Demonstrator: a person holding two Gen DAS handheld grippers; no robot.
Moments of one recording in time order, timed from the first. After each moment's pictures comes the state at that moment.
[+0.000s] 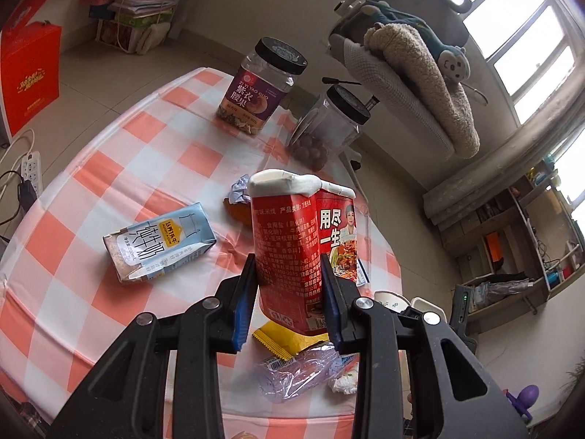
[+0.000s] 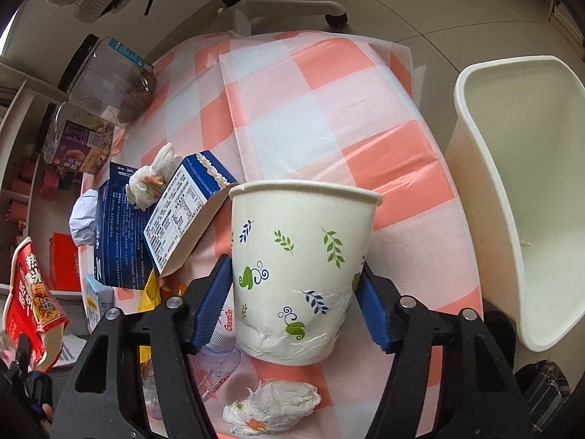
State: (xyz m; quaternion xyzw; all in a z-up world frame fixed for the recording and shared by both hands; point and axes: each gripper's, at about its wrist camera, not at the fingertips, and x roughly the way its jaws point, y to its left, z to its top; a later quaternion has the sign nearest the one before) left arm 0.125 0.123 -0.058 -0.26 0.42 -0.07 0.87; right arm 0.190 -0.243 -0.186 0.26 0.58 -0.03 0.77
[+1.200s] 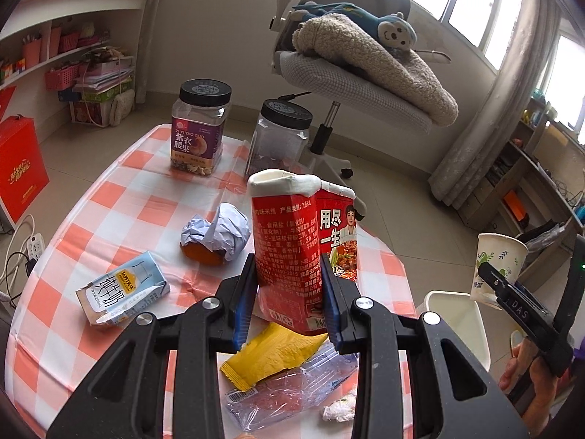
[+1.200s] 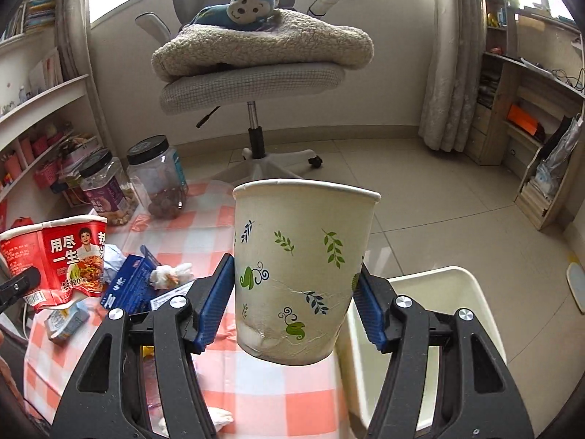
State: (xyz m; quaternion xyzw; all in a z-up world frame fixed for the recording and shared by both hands) left arm 0.132 0.023 -0.038 -0.13 0.36 -0.08 0.92; right arm 0.129 -0.279 -0.041 0.05 0.33 -0.07 0.94
